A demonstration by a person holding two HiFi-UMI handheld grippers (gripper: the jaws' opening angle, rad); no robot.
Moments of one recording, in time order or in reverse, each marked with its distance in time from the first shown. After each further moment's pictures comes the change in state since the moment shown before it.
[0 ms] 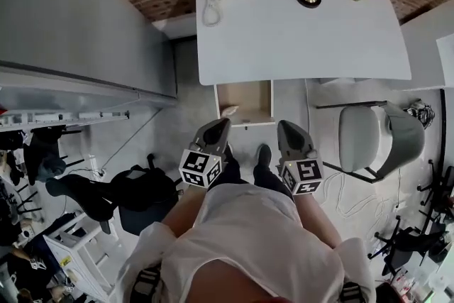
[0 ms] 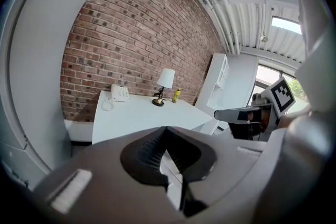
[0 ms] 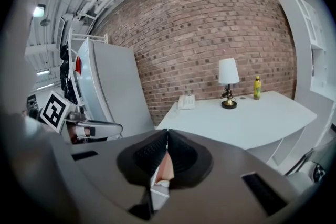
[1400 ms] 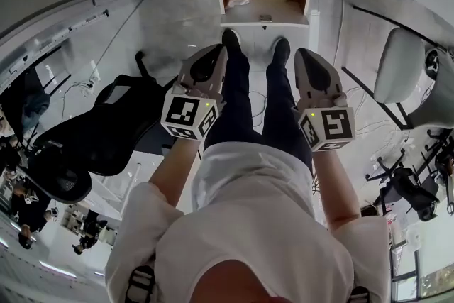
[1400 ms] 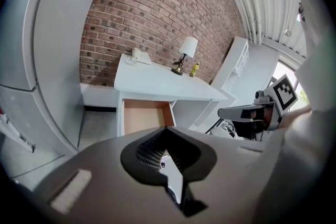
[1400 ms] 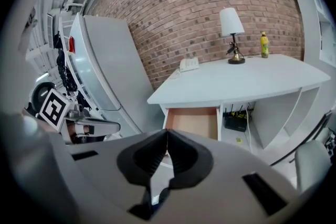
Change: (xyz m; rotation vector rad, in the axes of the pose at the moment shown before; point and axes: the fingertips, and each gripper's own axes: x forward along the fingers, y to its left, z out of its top) left arm 0.012 0.070 -0.180 -0.145 0.212 0.112; right arm 0.077 0.007 -0.177 0.088 0.235 0.078
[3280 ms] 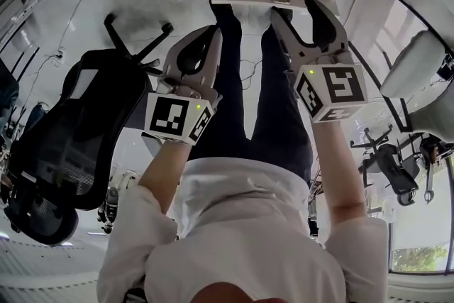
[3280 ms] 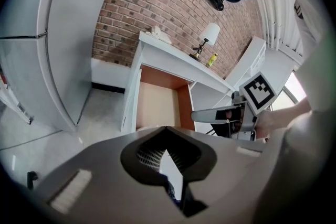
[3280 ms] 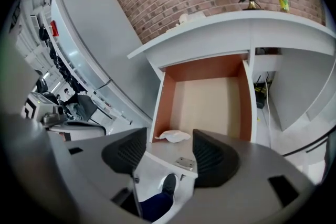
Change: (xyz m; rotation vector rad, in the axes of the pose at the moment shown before) left arm 0.064 0.064 -0.095 -0.149 0.075 0.067; right arm 0.163 -0.019 -0.099 0.038 0.257 0.108
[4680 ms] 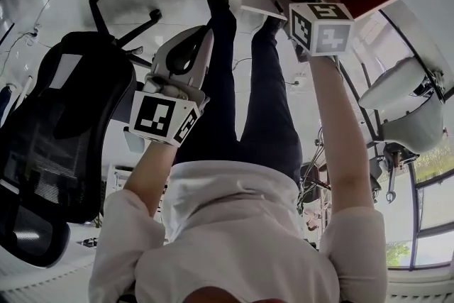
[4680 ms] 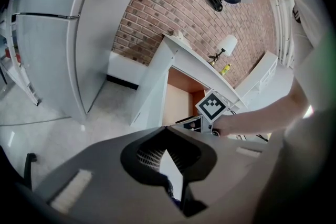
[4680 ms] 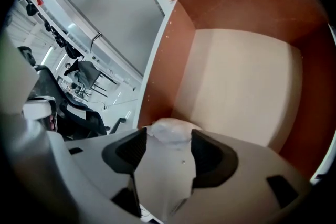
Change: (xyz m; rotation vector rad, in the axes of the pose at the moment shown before) left arm -0.029 0.080 -0.017 -0.154 -0.016 0.035; right arm 0.153 0.004 -0.050 -0.141 0.391 0.086
